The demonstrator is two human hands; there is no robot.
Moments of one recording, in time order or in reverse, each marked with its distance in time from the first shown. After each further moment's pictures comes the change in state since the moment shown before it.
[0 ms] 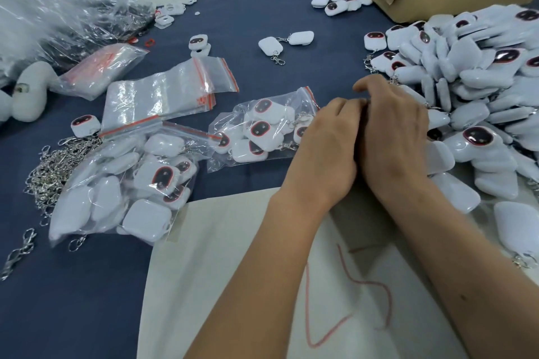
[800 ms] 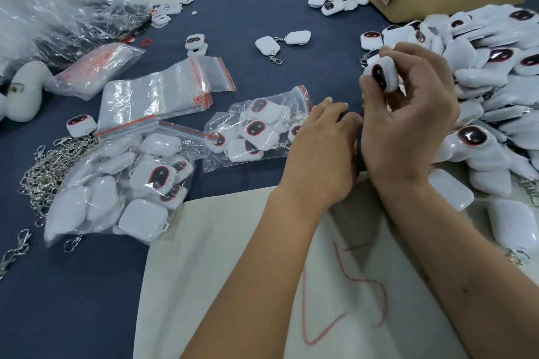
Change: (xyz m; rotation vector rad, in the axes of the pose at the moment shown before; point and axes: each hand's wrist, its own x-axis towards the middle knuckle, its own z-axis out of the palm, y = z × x) left_hand -0.002 -0.007 0.000 0.189 -0.101 0.062; right_hand 0.001 0.005 0.002 0.486 0.525 -0.123
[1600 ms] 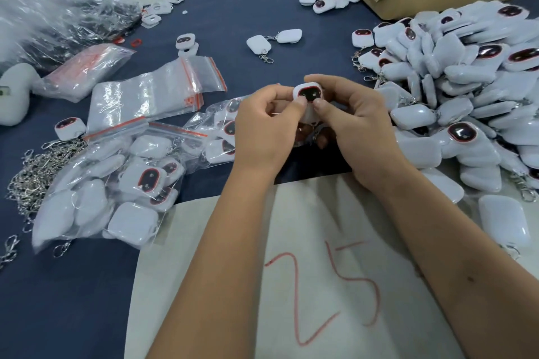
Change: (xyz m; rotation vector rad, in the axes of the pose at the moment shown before) left_hand 0.002 -0.018 -0.037 -0.804 0.367 -0.585; right_hand -0.006 -0.002 0.010 0.508 -0.646 0.505
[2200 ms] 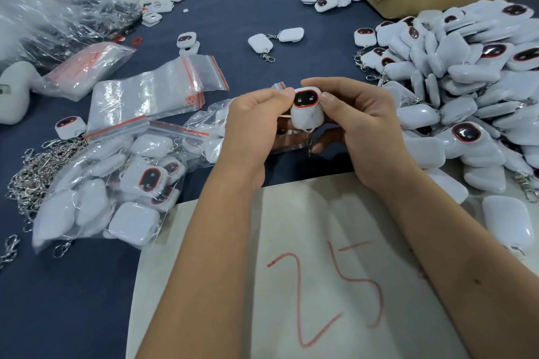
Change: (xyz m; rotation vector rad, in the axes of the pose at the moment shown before) left_hand 0.001 0.006 -0.017 -0.265 -0.154 -0.189; right_hand -0.005 -0.007 -0.001 0.202 -0.081 -0.002
